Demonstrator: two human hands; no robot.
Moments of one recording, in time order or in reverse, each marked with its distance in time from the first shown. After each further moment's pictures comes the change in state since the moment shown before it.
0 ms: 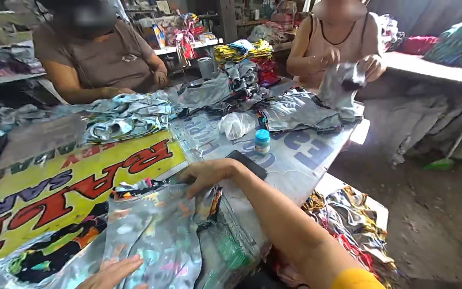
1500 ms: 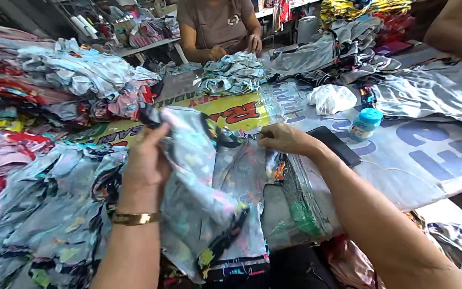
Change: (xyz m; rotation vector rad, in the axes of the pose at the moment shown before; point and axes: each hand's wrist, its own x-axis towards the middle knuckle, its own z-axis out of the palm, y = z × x) left_hand 0.053 -0.051 -0.059 -0.880 0.710 -0.478; right_hand 0.011 -0.019 0.015 -0.077 0.205 -0.002
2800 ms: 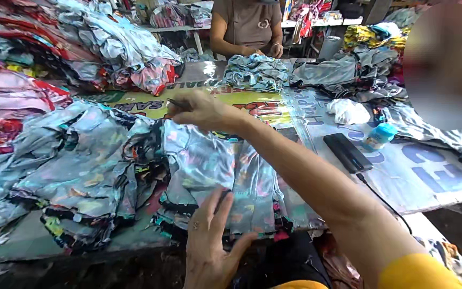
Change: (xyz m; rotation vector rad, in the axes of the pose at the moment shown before) left_hand -0.206 -0.066 -0.035 0.753 0.024 0.502; right_hand 0.120 -0.203 0.100 0.122 -0.199 -0.378
